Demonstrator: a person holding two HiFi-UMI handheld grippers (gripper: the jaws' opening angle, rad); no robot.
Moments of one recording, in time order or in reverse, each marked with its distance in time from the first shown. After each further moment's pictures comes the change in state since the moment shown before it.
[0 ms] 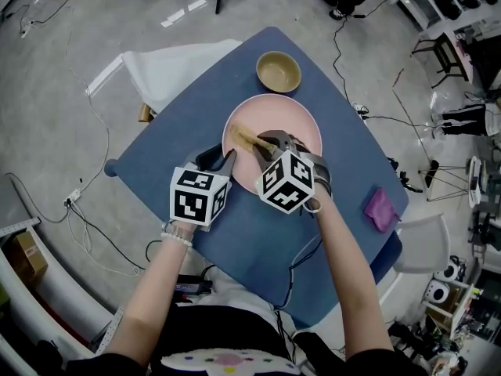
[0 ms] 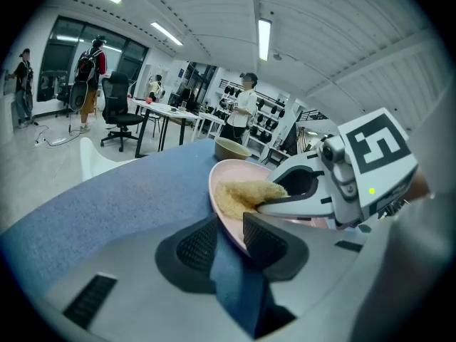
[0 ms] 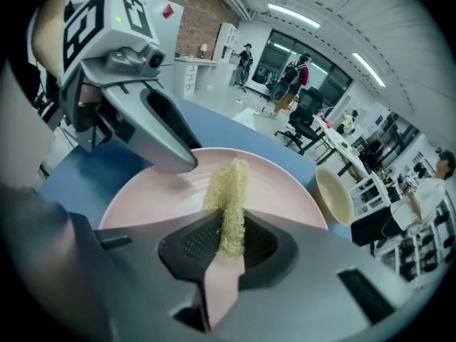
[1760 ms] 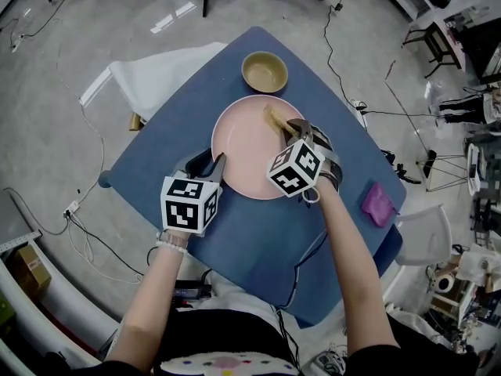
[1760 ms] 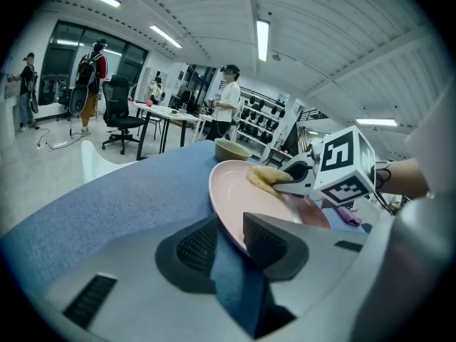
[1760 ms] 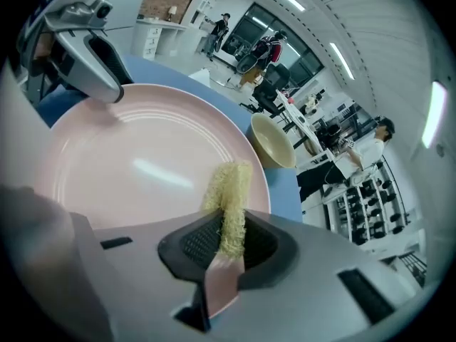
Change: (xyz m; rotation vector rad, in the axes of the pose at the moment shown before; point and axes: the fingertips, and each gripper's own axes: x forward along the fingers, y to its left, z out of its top) left arm -0.001 0.001 0.001 0.011 -0.013 0.014; right arm -0.011 -0.083 -0.081 0.075 0.233 -0.322
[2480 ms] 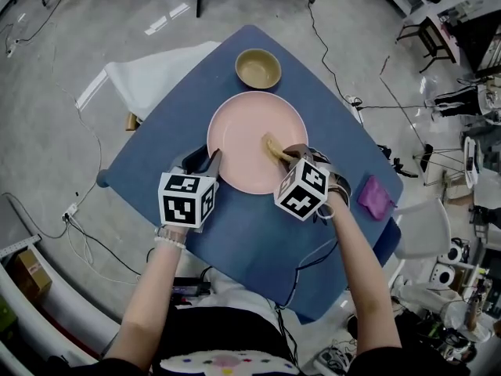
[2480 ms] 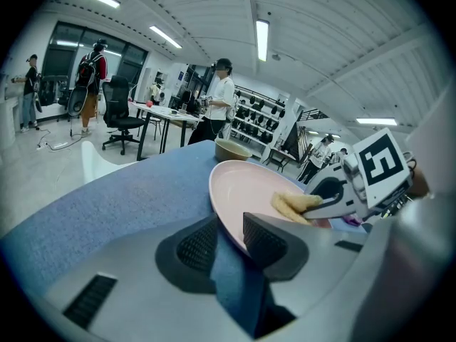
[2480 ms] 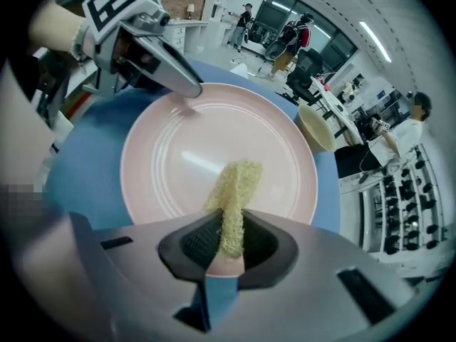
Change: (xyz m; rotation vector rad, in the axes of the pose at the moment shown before) left arm 0.000 0.001 0.000 0.006 -0.001 0.005; right arm -0.053 0.067 -0.036 -0.078 0.081 0.301
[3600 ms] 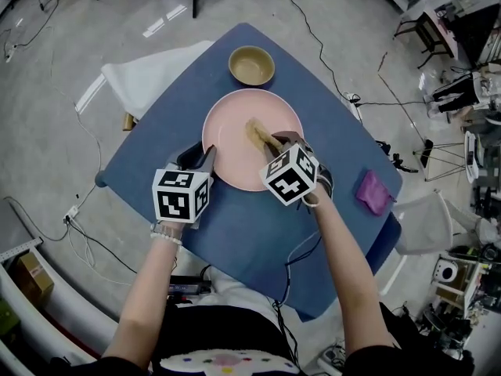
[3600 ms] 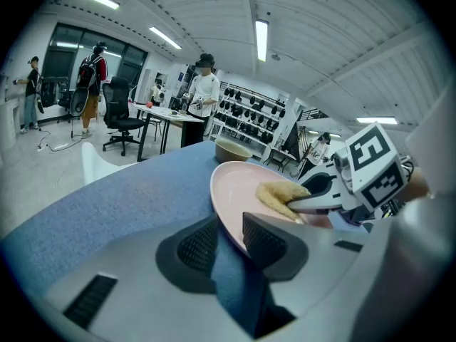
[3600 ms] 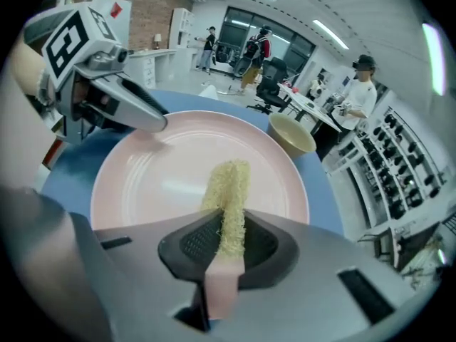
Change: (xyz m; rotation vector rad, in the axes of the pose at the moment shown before) left arm 0.002 0.001 0.001 0.004 -0.004 0.005; right arm 0.010 -0.021 0.031 0.251 -0.157 -0.064
